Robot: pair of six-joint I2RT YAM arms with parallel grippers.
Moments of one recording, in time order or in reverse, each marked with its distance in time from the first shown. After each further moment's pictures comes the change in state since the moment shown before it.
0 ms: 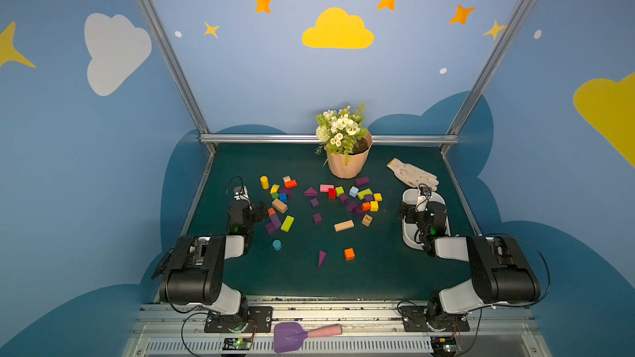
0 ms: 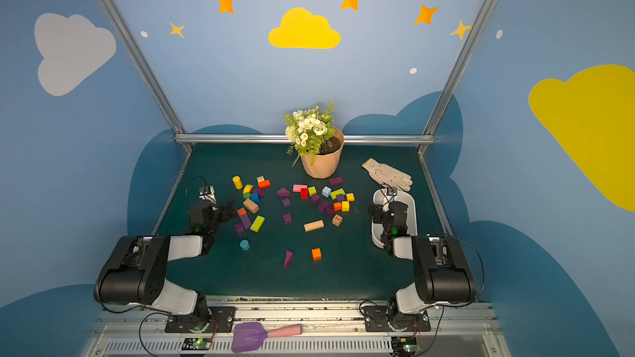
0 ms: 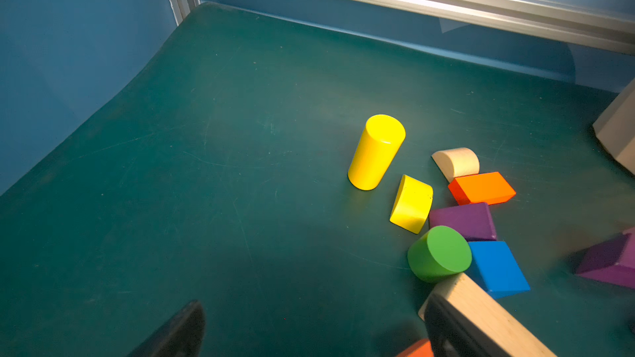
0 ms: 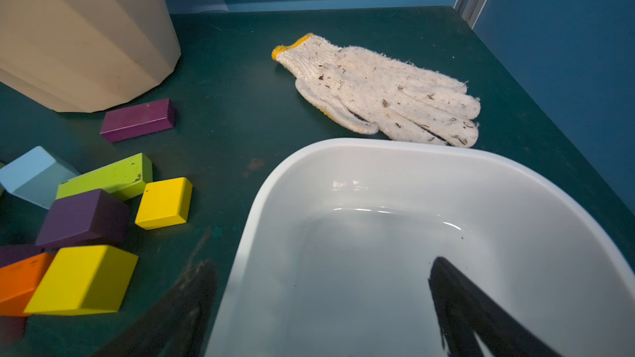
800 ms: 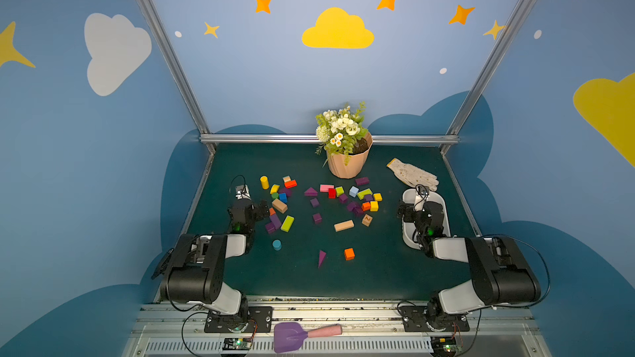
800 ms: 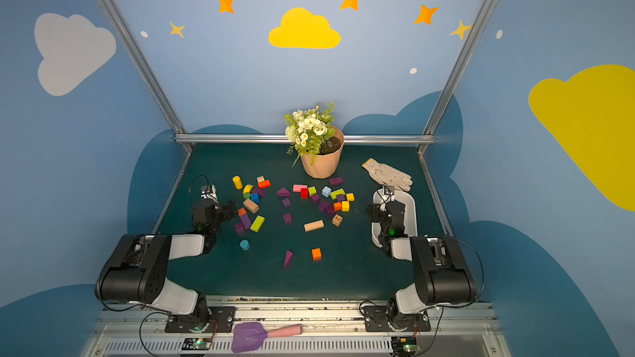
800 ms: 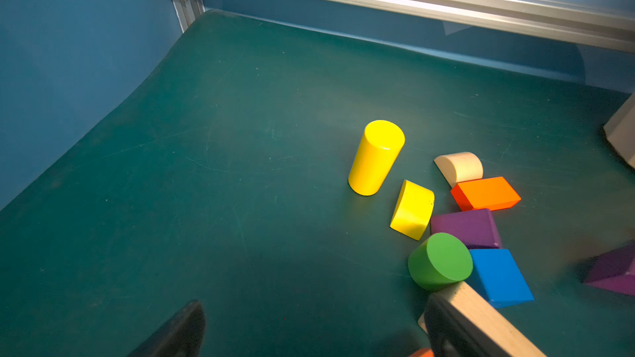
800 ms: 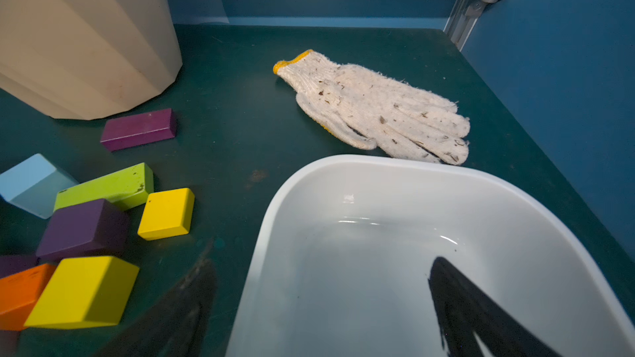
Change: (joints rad) left arm -0.034 0.011 0.015 0.000 -0.061 0.001; right arm 0.047 -0.016 -0.009 0.038 0.082 -0.024
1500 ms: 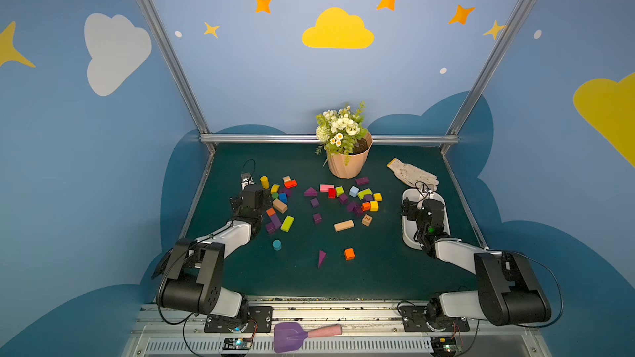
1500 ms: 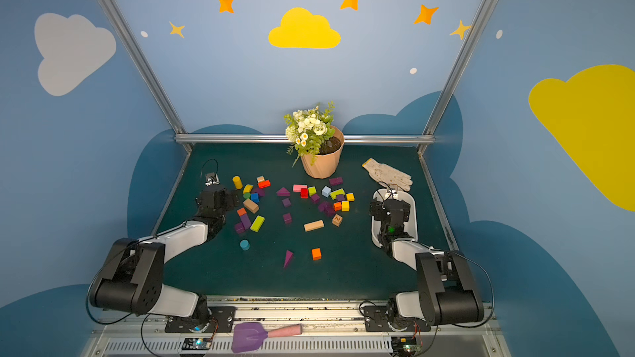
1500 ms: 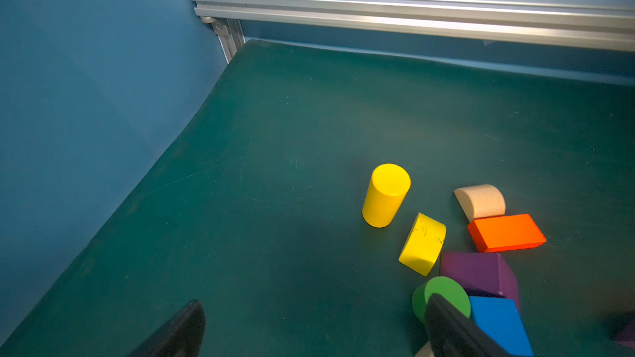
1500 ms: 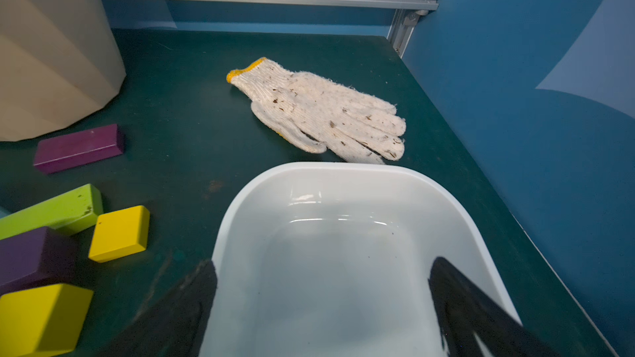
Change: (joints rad) left arm -0.120 -0.064 0.223 -0.385 -0.267 -0.022; right arm 0.045 -0.122 0.042 -0.196 0.207 0.020
